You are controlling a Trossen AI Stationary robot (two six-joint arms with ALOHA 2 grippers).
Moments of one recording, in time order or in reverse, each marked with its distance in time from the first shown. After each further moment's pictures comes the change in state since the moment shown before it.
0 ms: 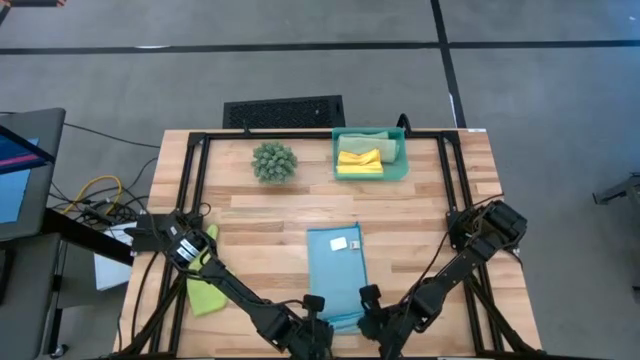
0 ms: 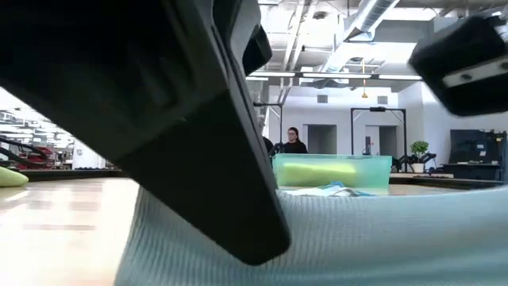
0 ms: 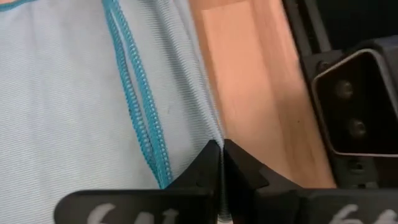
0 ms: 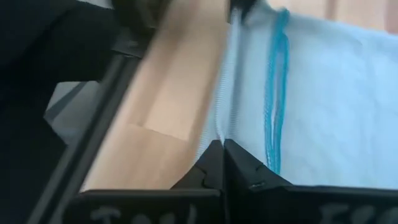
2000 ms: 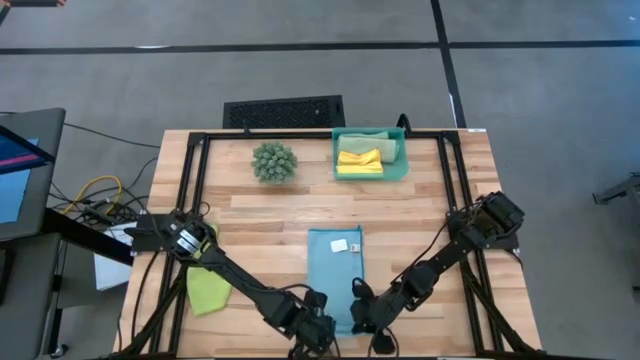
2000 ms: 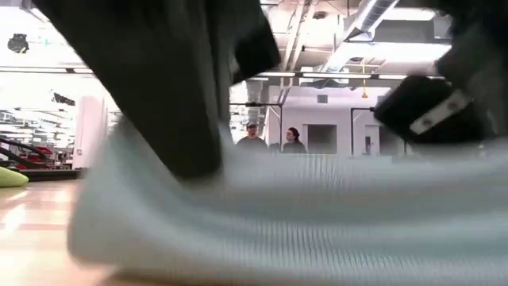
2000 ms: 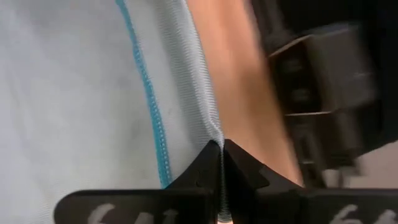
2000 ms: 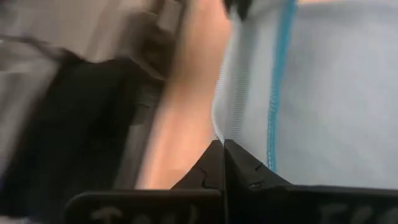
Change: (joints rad) left arm 0.072 -0.050 0.063 -0.133 0.267 0.085; right arm -0.133 -0.040 -0.124 0.348 -0.332 0.140
